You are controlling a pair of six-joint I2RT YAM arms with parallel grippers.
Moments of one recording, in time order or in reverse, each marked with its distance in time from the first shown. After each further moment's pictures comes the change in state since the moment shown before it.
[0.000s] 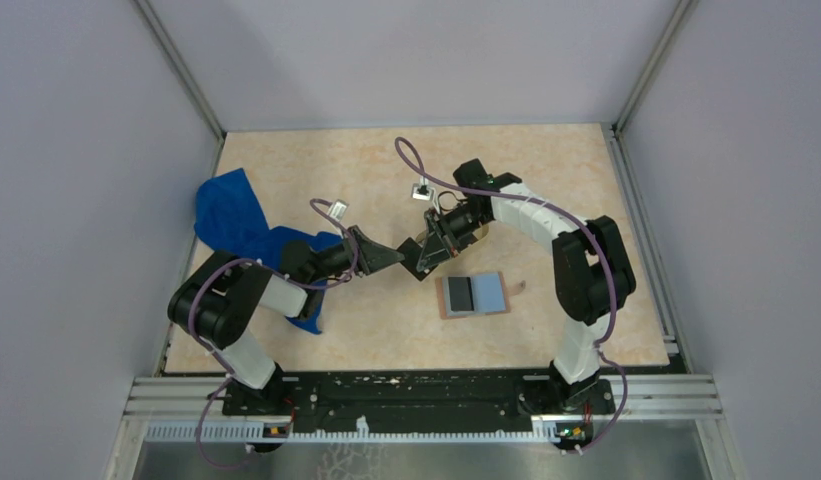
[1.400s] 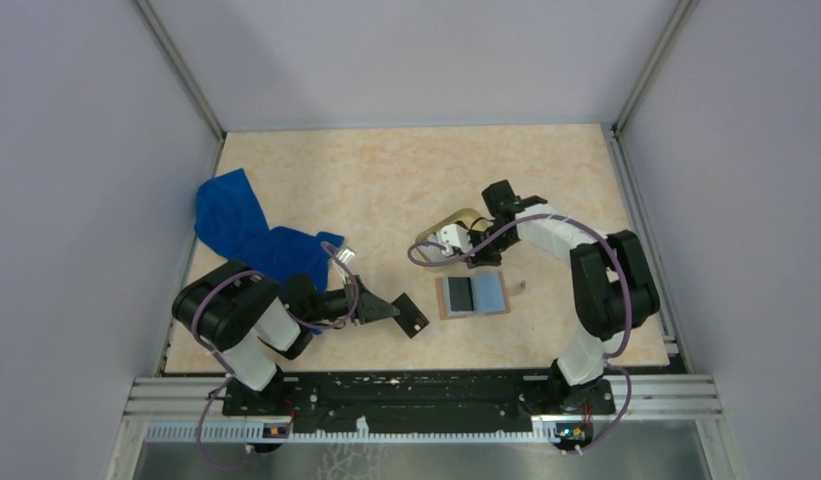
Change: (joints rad) left arm -0.101 -0.004 -0.290 0.001 0.010 0.065; right arm -0.116 -0.152 -0.282 0.084 0.602 -0.899
